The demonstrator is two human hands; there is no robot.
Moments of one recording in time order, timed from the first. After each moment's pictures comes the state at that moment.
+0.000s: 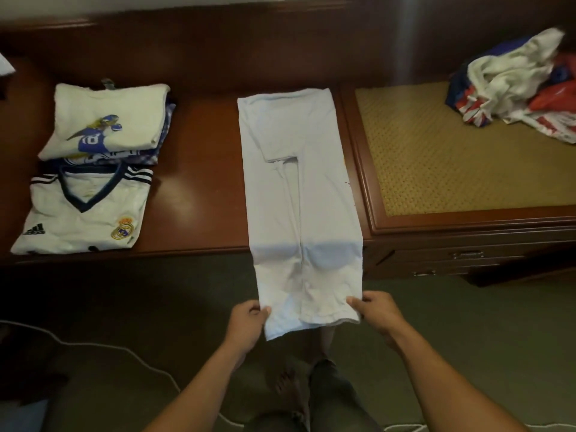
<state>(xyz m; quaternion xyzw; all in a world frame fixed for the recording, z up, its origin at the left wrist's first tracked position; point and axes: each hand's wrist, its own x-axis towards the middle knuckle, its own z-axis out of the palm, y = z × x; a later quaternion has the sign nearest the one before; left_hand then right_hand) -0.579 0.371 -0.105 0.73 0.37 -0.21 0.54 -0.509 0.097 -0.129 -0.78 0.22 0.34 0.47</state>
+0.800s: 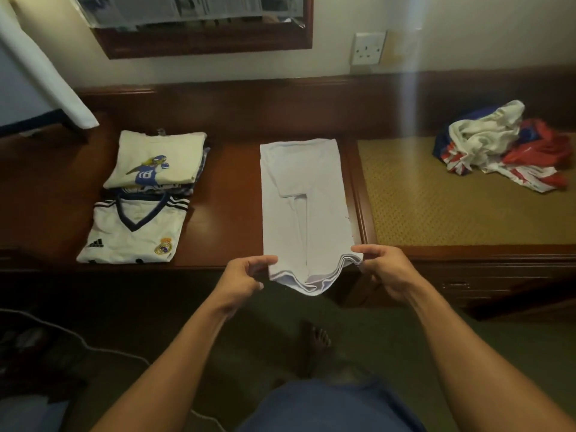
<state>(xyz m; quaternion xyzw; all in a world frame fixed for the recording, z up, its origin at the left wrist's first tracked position) -0.528 0.401 0.068 0.75 0.21 -0.16 0.61 -0.436 0.098 0.058 -0.76 0.14 0.28 0.56</state>
